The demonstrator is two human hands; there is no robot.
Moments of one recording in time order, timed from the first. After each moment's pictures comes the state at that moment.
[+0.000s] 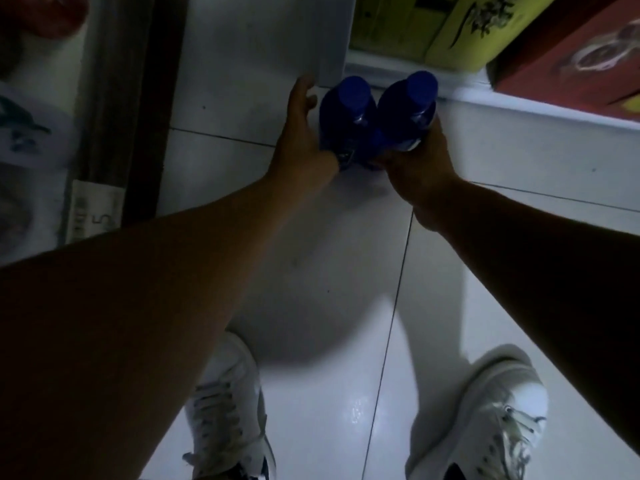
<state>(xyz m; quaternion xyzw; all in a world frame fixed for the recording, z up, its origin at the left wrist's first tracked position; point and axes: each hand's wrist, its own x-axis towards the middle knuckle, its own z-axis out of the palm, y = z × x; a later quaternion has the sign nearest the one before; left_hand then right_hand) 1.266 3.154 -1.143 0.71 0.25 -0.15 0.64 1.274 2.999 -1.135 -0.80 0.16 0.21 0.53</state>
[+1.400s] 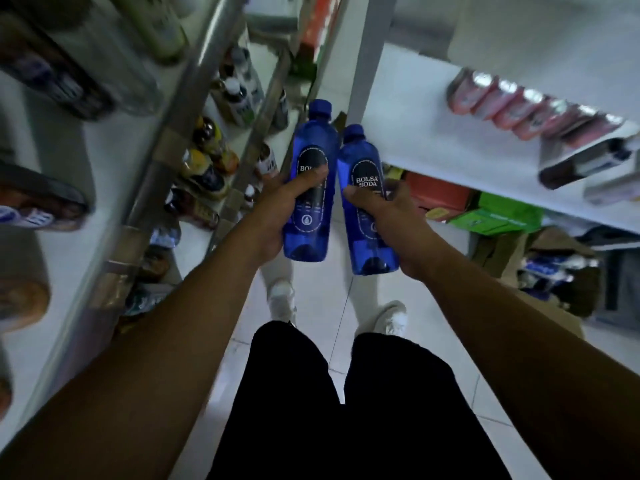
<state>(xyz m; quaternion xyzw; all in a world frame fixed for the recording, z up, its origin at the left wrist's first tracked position) 1.111 3.193 -0.477 0.51 0.29 -0.17 0.79 1.140 3.013 -0.464 -0.68 0.16 0.34 0.63</state>
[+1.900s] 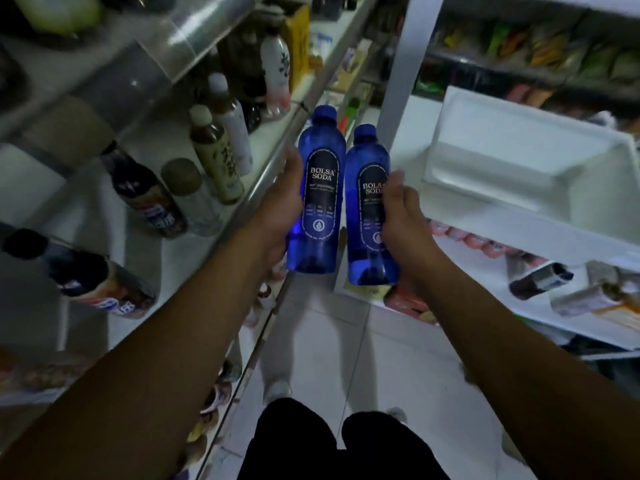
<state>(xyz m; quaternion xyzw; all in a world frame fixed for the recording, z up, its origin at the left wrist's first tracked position) 1.175 3.218 -0.300 0.59 0.17 -0.06 0.79 1.200 3.049 -0.309 -0.73 0.03 0.17 0.66</state>
